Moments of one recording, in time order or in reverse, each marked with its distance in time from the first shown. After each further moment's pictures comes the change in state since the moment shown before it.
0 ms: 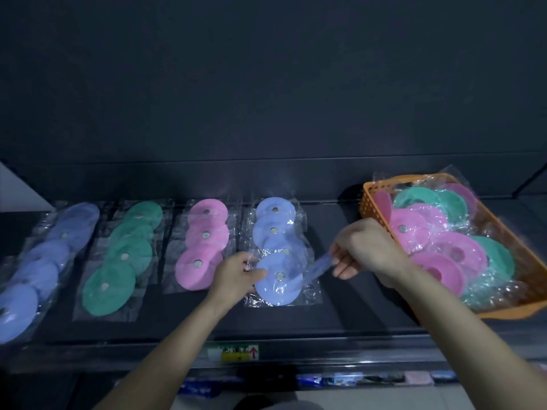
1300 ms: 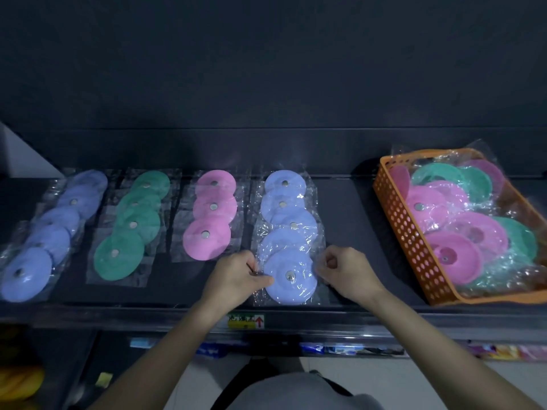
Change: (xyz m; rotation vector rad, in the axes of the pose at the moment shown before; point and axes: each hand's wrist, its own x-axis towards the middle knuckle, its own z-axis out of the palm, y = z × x) left_hand -0.032 -0.025 -0.008 0.521 0.036 0.074; right_hand 0.014 0.092 0.047 -0.501 0.033 -0.081
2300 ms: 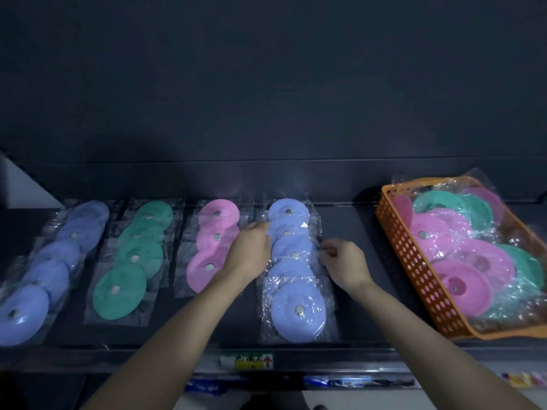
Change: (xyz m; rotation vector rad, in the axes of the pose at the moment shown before) left_hand 0.086 0.045 -0.025 0.226 0.157 0.294; right_hand 0.057 -0.027 -0.004 0.124 0.235 0.028
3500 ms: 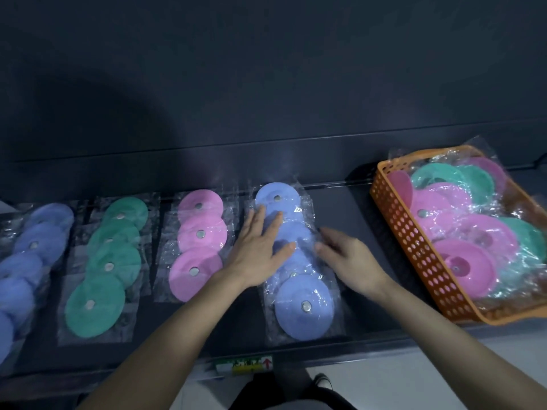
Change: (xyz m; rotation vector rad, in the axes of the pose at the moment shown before) left_hand 0.006 -0.006 0.031 0.074 -0.399 0.055; right_hand -0.011 0.012 -0.017 0.103 -0.184 -0.128
